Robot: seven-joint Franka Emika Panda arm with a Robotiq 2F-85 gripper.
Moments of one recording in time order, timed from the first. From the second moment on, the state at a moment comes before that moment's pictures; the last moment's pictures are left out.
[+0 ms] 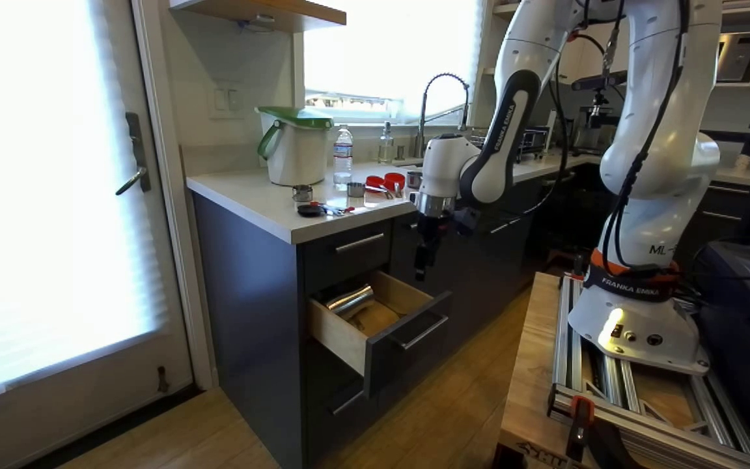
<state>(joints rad) -0.50 0.21 0.37 -2.73 -0.50 2.98 0.21</state>
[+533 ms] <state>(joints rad) -0.39 0.35 0.26 -2.69 -0.50 3.08 0.38</state>
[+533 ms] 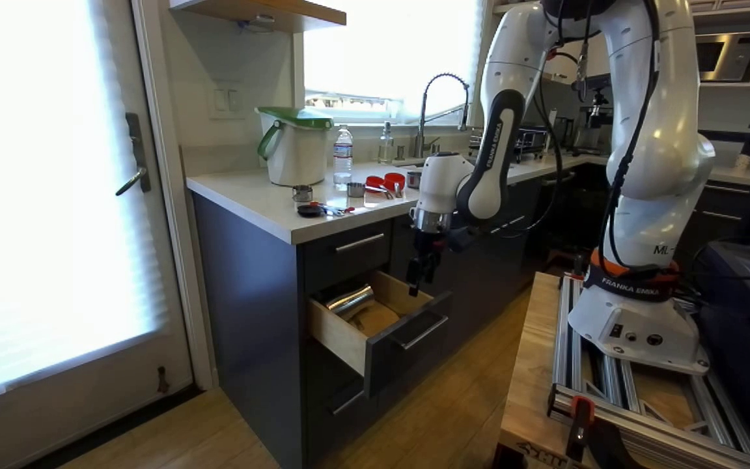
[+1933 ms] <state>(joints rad) 0.00 0.47 -0.01 -2.64 -0.24 2.91 0.43</state>
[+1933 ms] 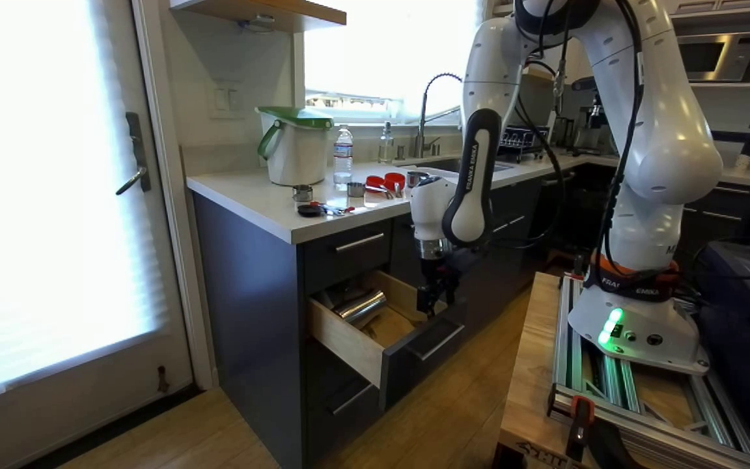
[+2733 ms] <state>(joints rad) 0.01 0.41 -0.04 -2.59 -0.10 2.46 0.29</state>
